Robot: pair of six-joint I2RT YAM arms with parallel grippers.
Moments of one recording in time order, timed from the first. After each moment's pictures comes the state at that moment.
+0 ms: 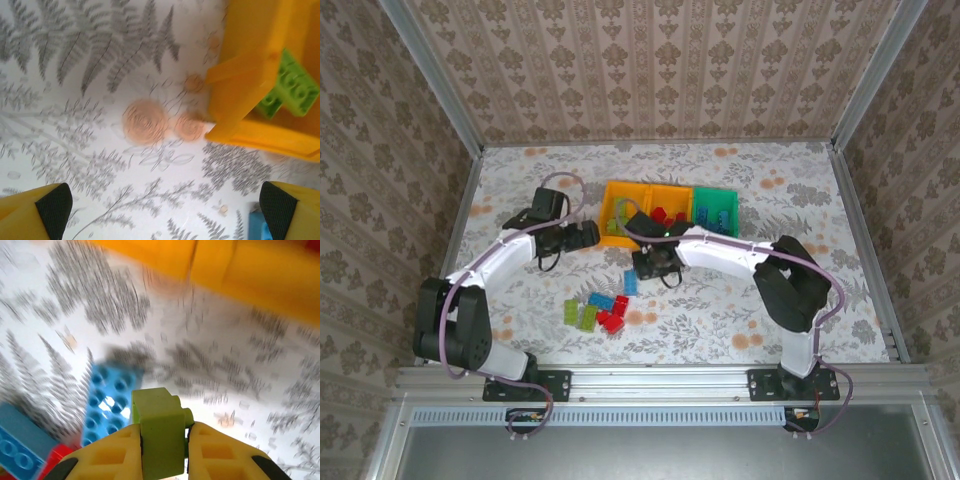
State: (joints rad) left arm -0.31 1.44 0.92 -0.53 0.11 -0.43; right arm 0.80 1.89 1.39 -0.68 0.03 0.62
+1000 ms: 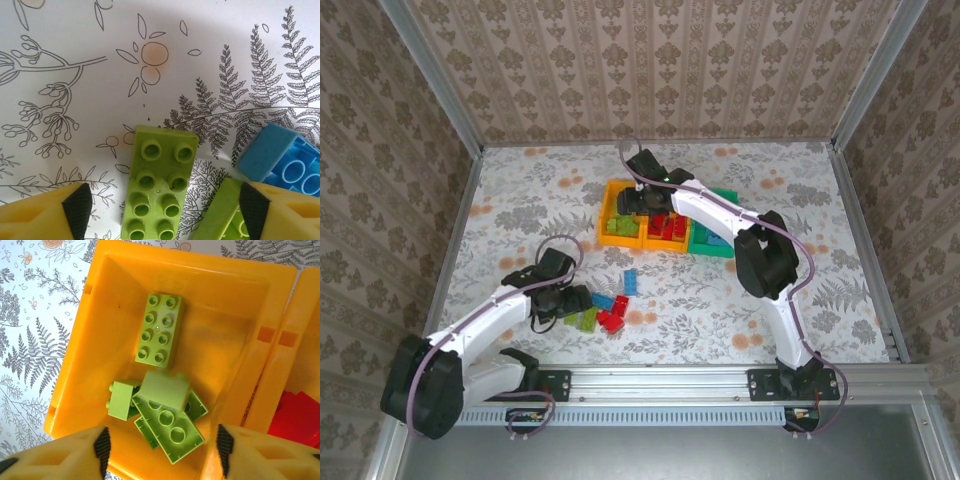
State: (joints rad) left arm -0.48 1.09 0.52 -0.71 0.04 -0.70; right arm 0.62 2.19 1.91 -0.67 -0.03 0.54
